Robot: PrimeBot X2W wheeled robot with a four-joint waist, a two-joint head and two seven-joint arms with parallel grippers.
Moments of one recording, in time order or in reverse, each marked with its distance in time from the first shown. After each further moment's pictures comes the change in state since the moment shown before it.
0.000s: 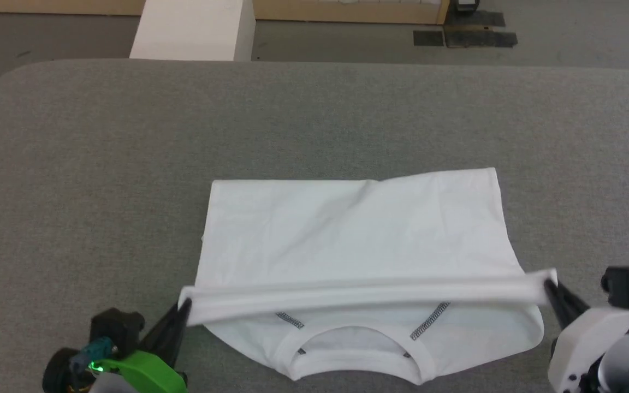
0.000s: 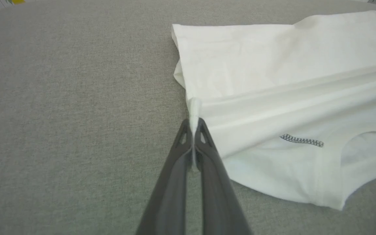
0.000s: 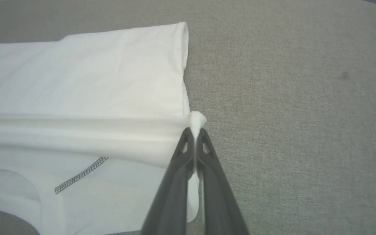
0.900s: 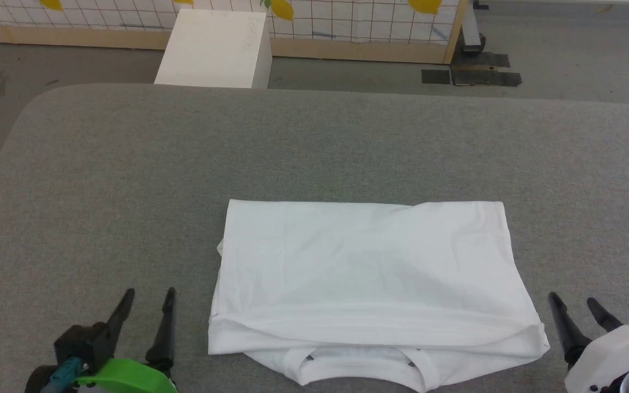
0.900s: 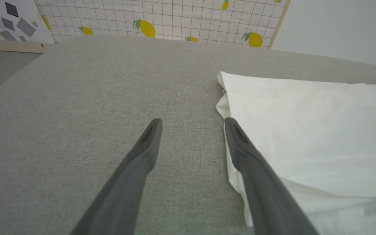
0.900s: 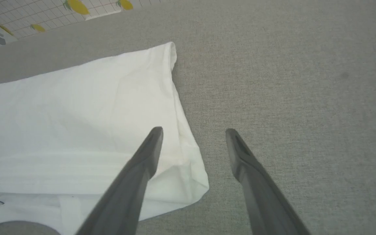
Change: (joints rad) left arm 0.014 -0.085 0.065 0.127 -0.014 0.040 -0.235; right arm 0.062 0.066 -0.100 0.035 0.079 0.000 -0.043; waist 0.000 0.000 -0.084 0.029
